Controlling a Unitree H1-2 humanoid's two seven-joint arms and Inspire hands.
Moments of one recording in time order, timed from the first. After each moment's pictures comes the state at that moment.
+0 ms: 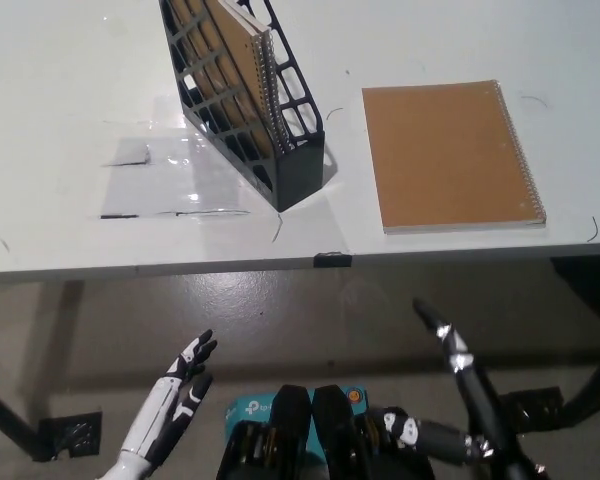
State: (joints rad) left_arm -0.02 0.20 -0.16 0.20 0.18 -0.29 -0.03; right_arm 0.01 -0.08 0.24 -0.10 -0.23 -0.29 -0.02
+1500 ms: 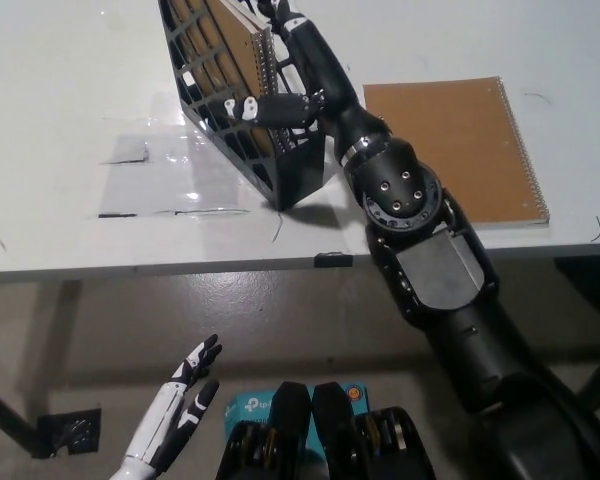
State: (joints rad) left_arm -0.01 0.20 -0.16 0.19 0.22 -0.31 -0.04; right_arm -0.99 0.10 0.13 0.67 -0.14 -0.08 0.02
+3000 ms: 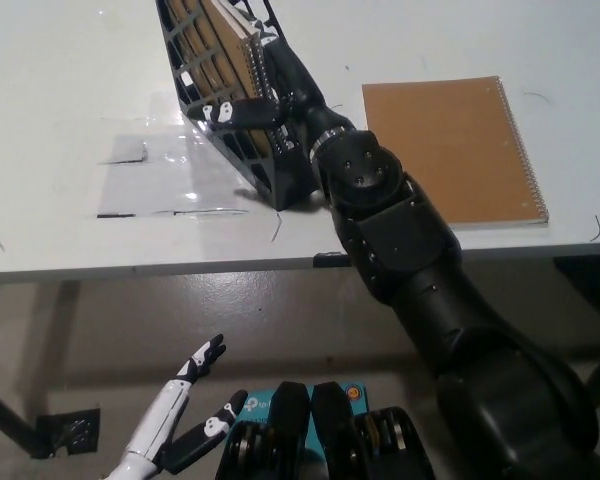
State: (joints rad) left_arm -0.01 0.21 -0.16 0.13 0.28 -0.24 -0.07; right_arm -1.14 0.15 0.06 1.02 -0.08 -0.10 0.01
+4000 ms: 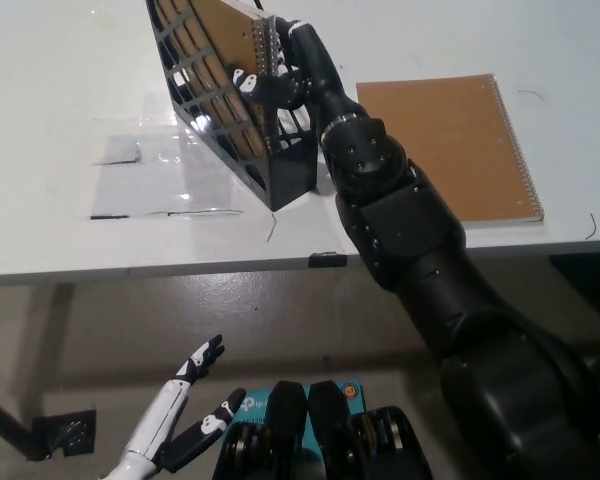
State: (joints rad) left_arm -0.01 0.21 -0.16 0.13 0.28 -0.22 -0.07; right_arm -1.17 0.14 0.06 1.04 -0.07 -0.06 -0.11
